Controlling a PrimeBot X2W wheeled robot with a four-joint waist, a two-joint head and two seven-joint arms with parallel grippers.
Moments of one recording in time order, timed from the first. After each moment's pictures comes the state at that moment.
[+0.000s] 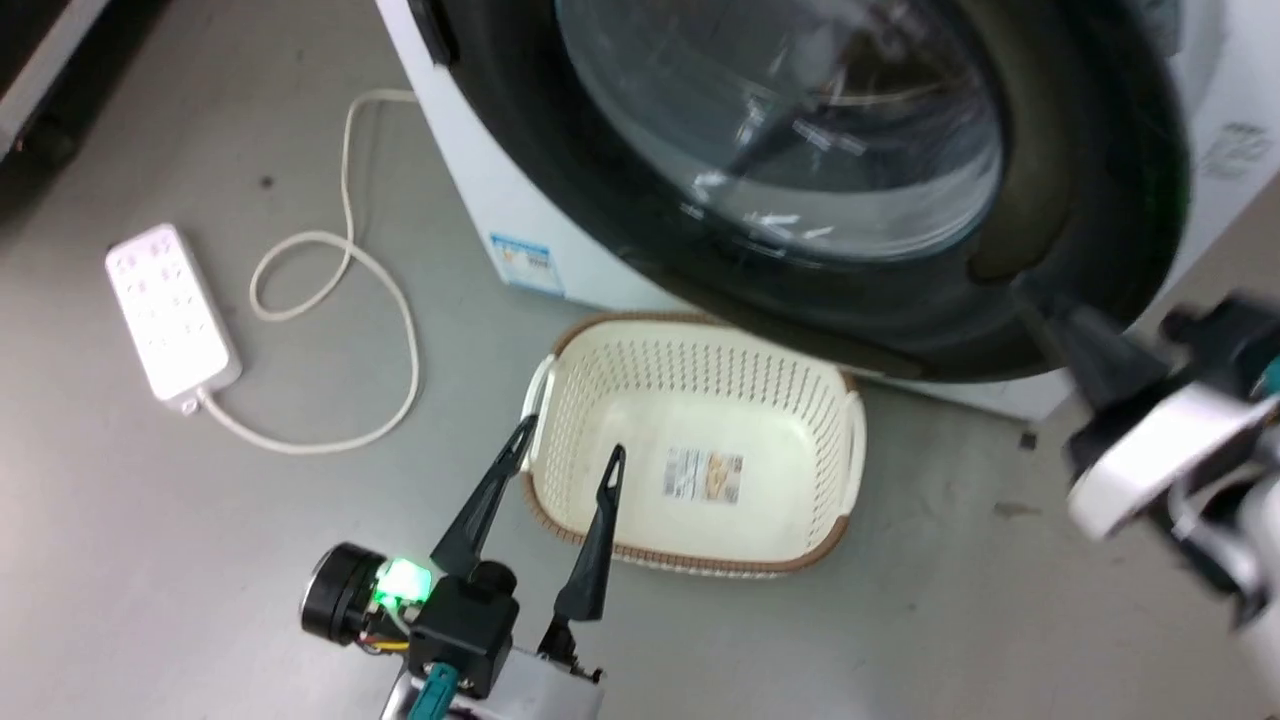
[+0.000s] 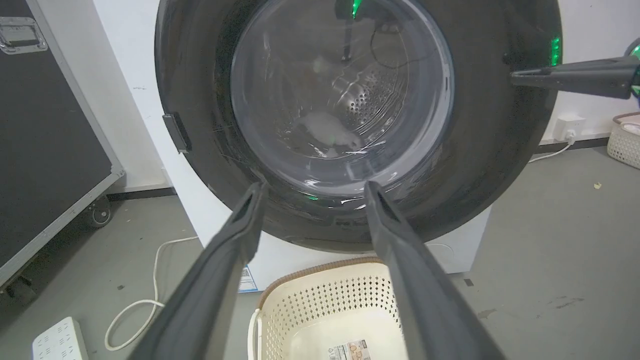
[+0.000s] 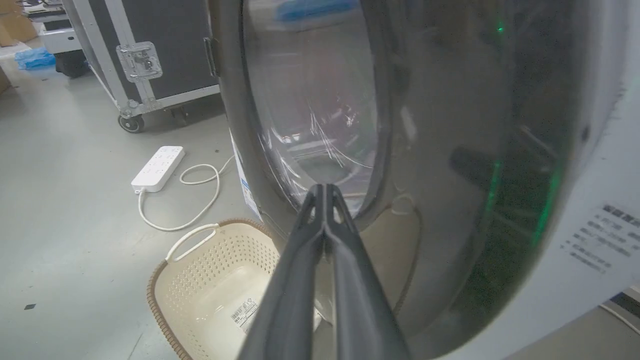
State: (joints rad) left arm -0.08 0.10 -0.33 -0.07 0.00 0.02 -0.26; right arm -0.45 -0.49 0.32 0.13 0.40 0.13 -0.03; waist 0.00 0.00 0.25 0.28
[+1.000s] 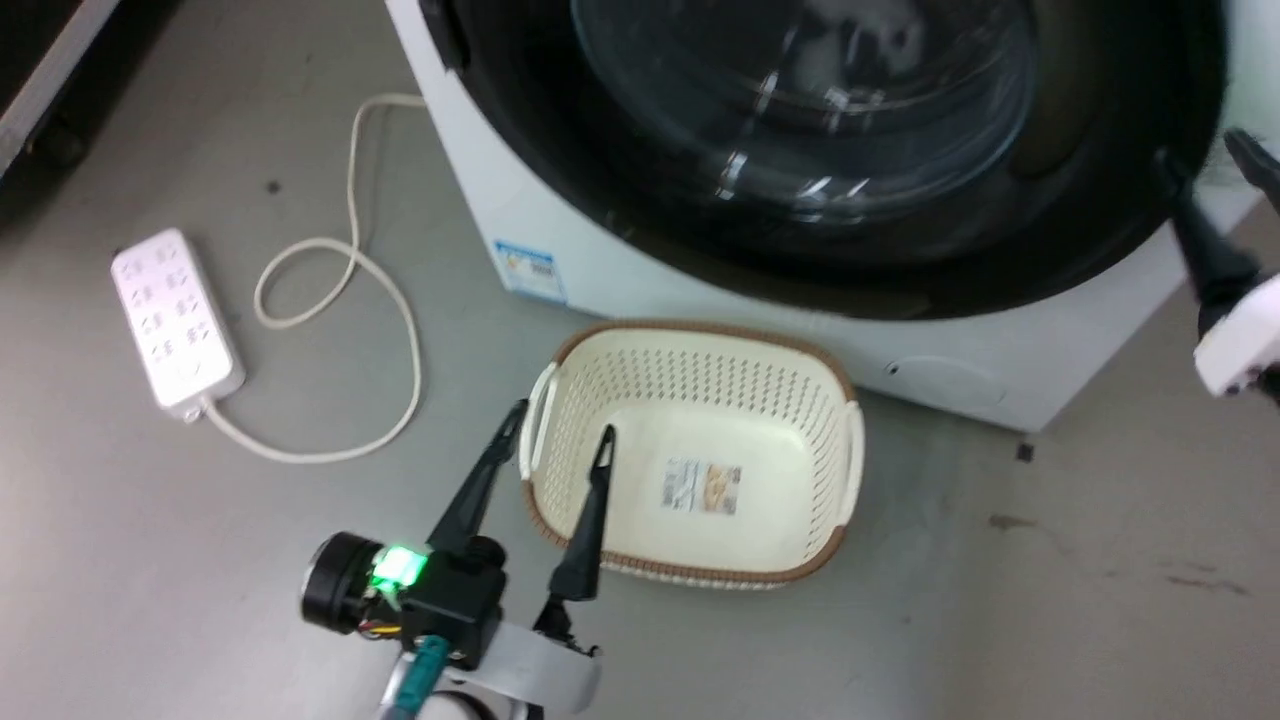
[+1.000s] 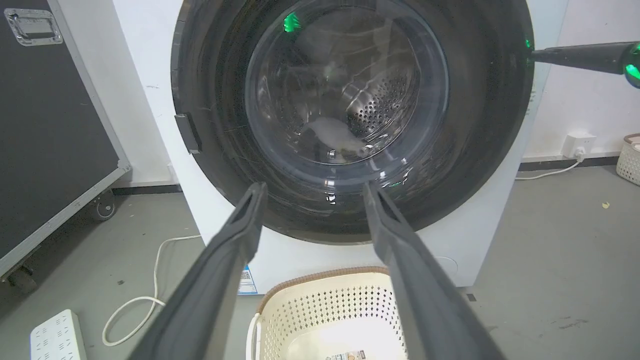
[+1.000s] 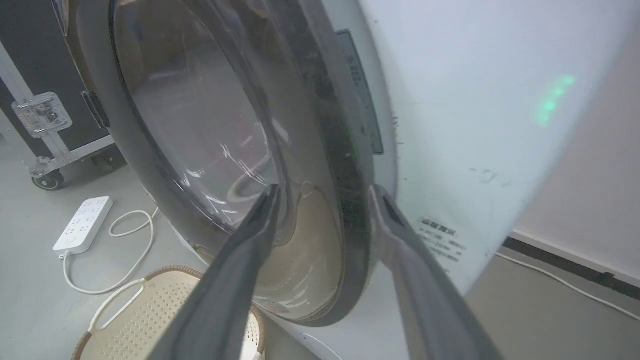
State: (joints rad) left arm -0.12 0.09 -0.34 -0.03 -0.04 0.05 -0.26; right arm -0.75 -0.57 0.36 0.57 0.60 0.13 -0.13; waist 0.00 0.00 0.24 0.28
